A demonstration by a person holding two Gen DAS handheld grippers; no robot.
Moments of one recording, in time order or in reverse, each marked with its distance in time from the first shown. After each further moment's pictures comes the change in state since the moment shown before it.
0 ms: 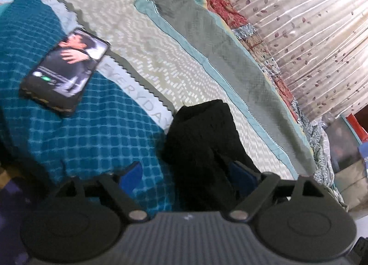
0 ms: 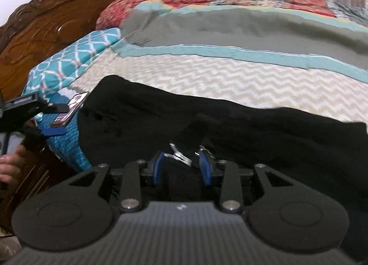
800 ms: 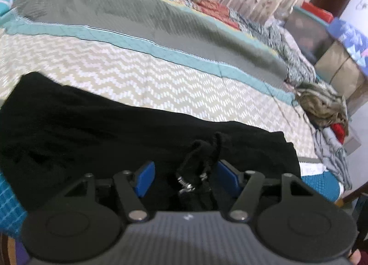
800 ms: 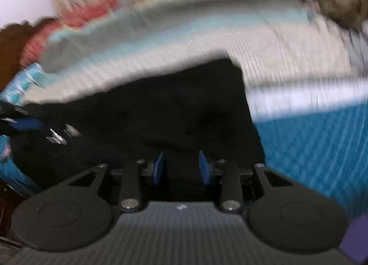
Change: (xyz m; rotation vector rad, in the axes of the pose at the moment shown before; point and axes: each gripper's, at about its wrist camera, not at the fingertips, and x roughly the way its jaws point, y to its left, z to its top) left arm 0.052 -0.186 -0.082 0.506 0.235 -0.037; right arm -0.065 -0.132 -0.088 0.337 -0.068 -0.290
